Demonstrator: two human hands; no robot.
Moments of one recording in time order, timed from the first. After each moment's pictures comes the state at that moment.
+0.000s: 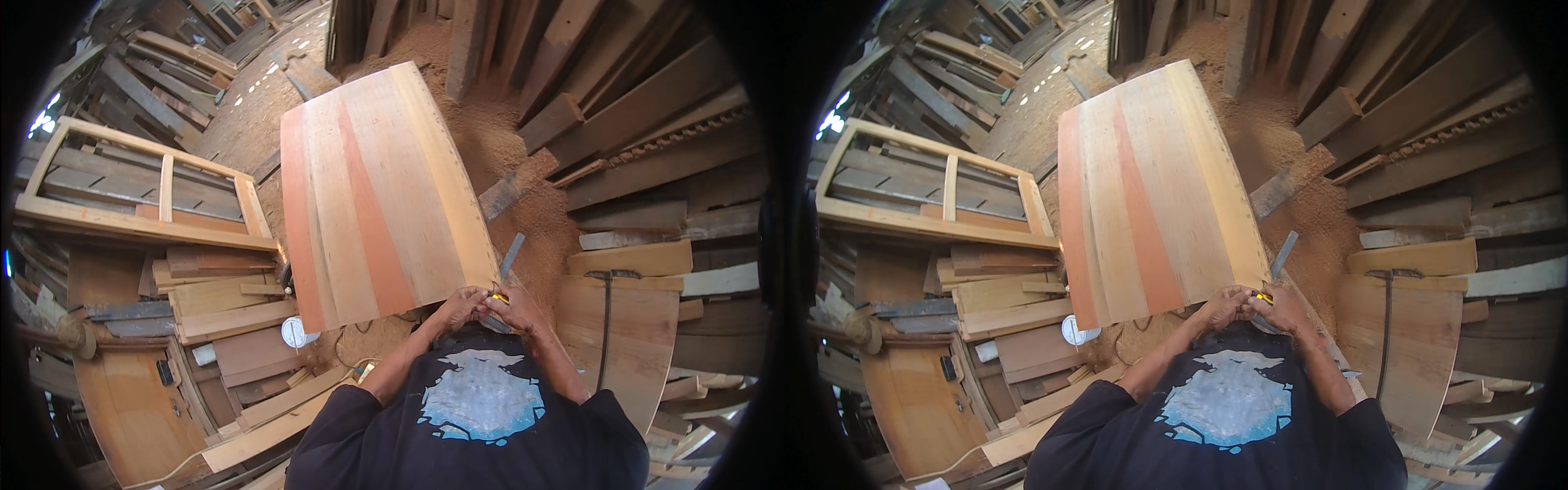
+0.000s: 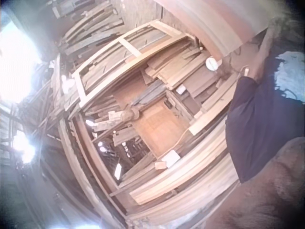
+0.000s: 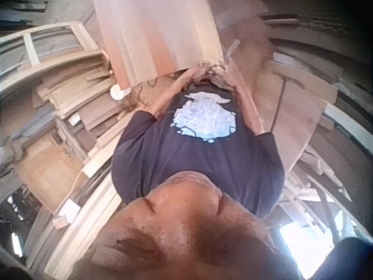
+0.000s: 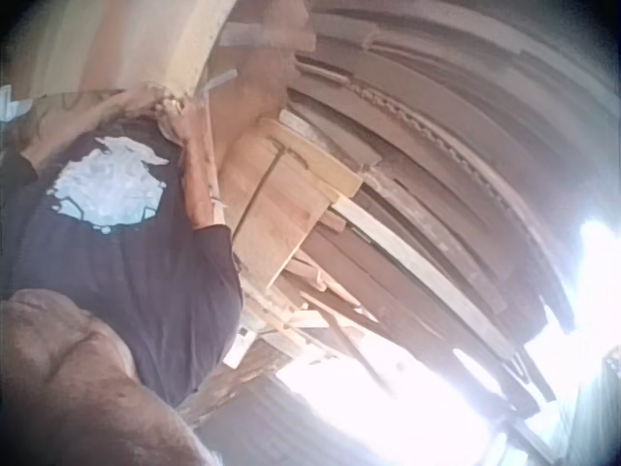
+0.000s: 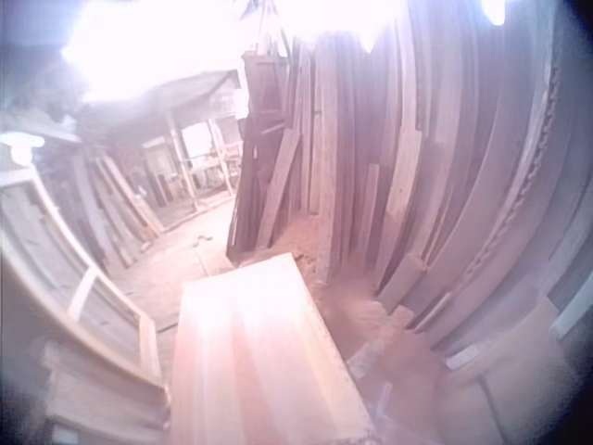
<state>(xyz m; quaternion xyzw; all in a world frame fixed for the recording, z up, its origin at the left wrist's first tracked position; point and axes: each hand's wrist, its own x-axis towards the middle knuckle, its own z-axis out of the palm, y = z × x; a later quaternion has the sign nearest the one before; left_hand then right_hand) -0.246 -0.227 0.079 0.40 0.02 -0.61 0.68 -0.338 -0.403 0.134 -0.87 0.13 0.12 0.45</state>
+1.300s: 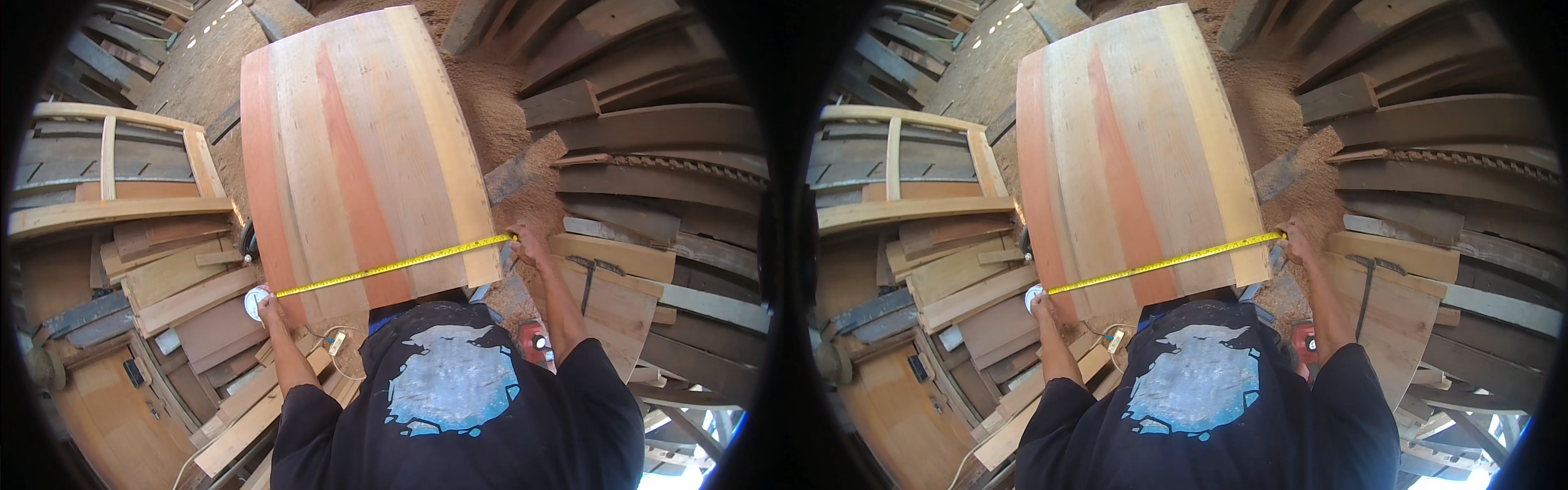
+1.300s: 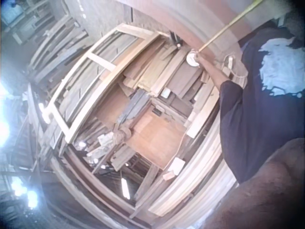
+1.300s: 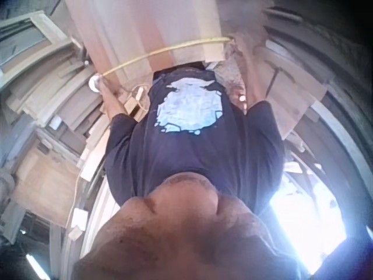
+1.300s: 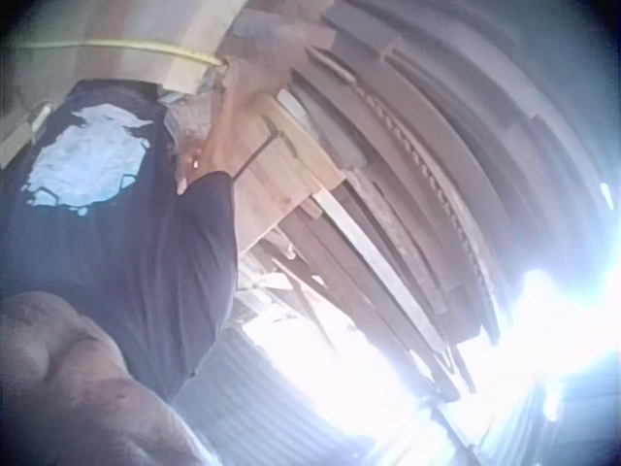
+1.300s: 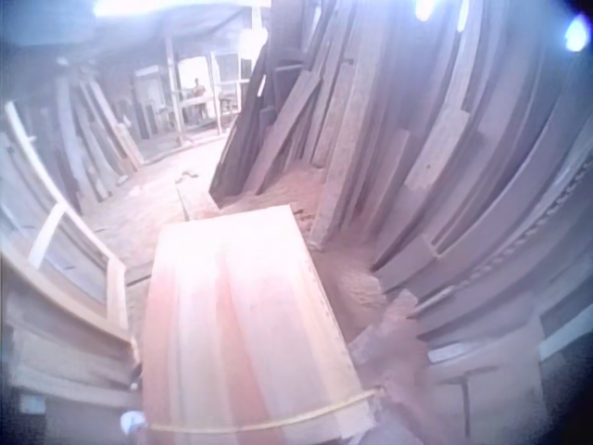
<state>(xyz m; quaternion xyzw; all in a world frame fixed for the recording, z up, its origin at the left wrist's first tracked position) -0.095 0.245 -0.093 0.79 0.36 0.04 0.49 -0.224 -0.487 0.063 -0.93 0.17 0.21 0.24</state>
